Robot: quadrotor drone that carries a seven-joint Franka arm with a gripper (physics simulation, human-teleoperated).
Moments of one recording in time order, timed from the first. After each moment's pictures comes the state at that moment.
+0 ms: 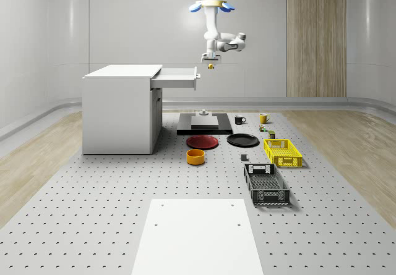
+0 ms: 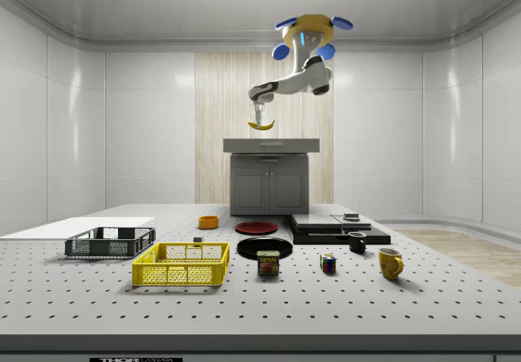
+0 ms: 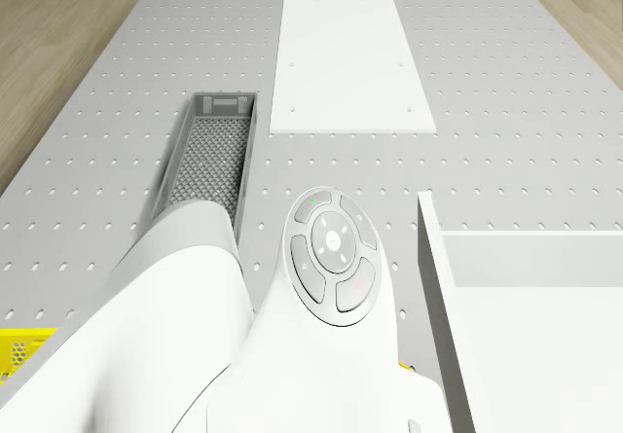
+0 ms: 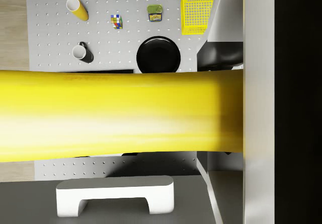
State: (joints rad) arm 1.23 -1.45 -1.21 -2.82 1.95 1.57 -0.11
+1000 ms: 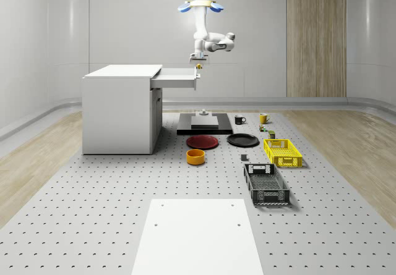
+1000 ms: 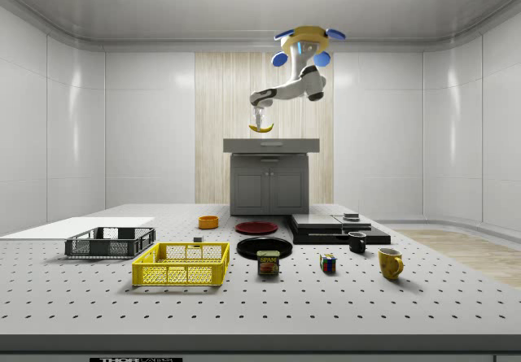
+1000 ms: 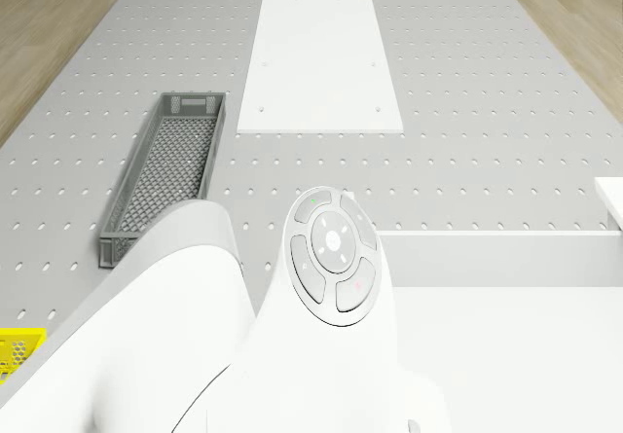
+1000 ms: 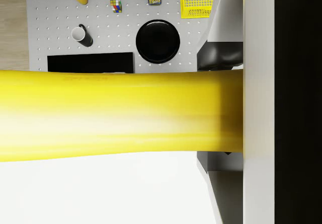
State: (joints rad) arm 1.24 -1.45 -1.21 -2.82 1.95 1.57 -0.11
